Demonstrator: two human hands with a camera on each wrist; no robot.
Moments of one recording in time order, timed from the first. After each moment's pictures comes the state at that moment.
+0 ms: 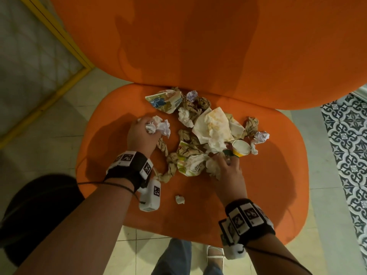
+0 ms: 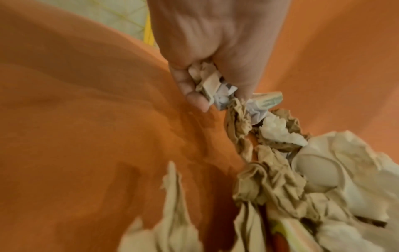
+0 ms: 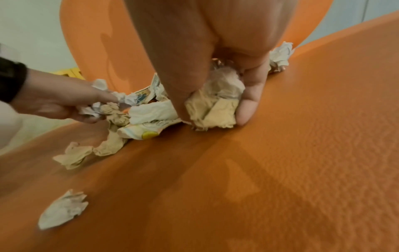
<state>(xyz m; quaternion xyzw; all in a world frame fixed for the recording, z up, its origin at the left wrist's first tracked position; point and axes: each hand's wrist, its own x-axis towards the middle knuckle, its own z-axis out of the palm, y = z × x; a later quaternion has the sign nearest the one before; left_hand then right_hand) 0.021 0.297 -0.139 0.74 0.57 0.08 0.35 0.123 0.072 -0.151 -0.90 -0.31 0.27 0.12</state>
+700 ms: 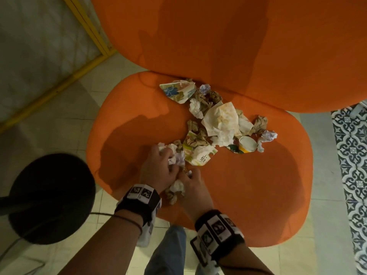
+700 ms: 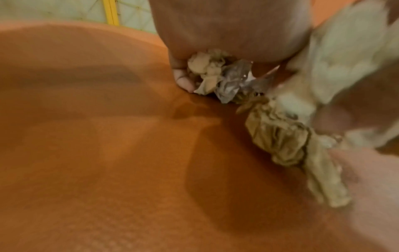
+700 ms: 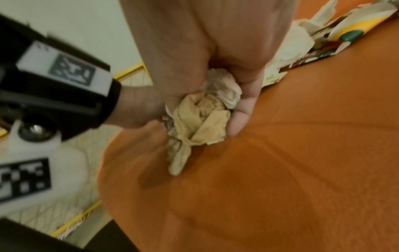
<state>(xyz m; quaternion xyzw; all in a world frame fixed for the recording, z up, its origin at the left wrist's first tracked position) -0.041 0.193 -0.148 0.85 0.47 -0.06 0.24 0.032 0.080 -0.141 -0.80 -0.43 0.40 0.15</state>
